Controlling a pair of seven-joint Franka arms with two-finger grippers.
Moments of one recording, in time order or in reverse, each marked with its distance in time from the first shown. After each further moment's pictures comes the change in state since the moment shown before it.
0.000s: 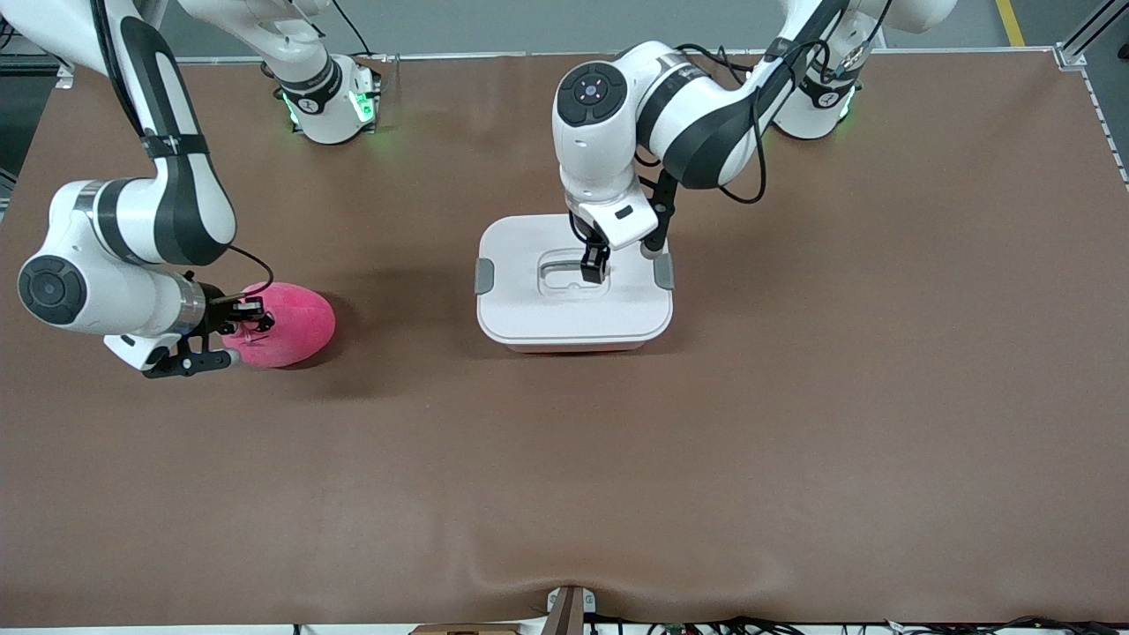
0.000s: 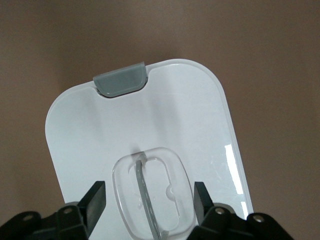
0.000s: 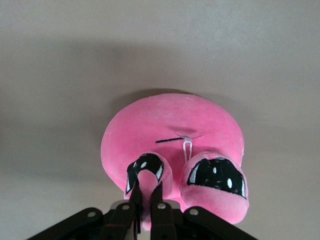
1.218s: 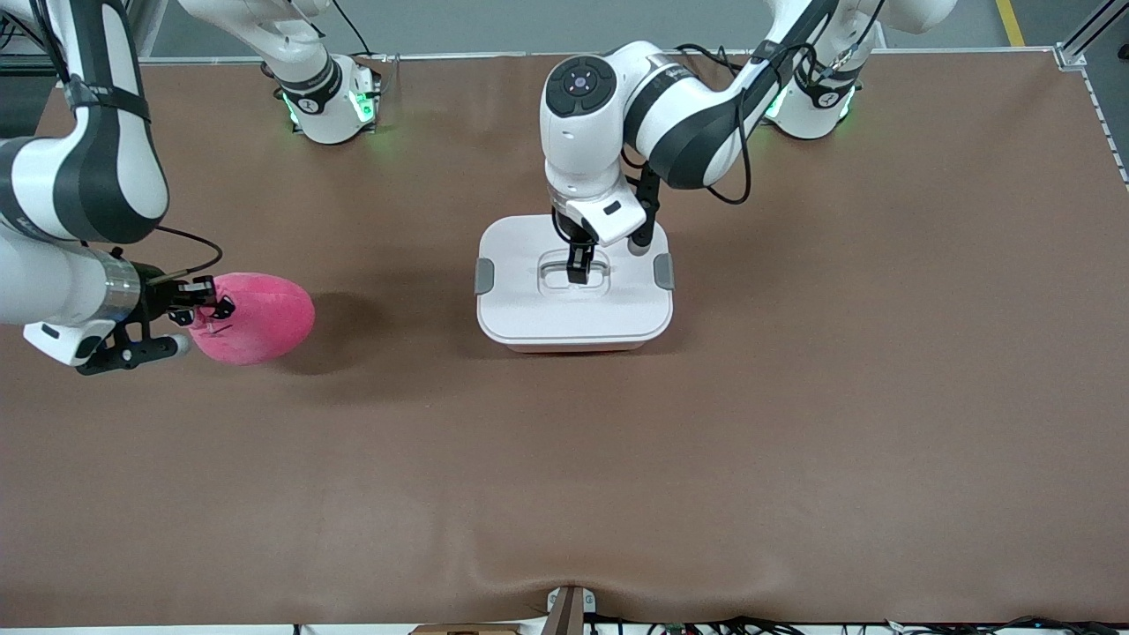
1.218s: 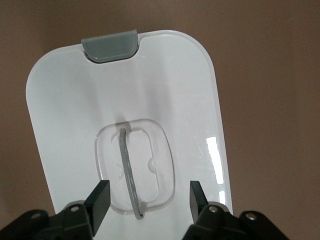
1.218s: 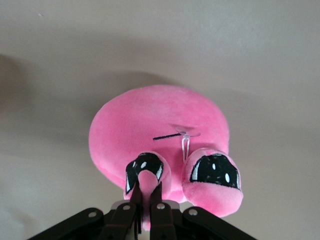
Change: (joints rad) left arm -0.022 0.029 -0.002 0.034 0.000 0.083 -0.122; right arm -0.013 -0.018 -0.006 0.263 0.000 -0.294 -0.109
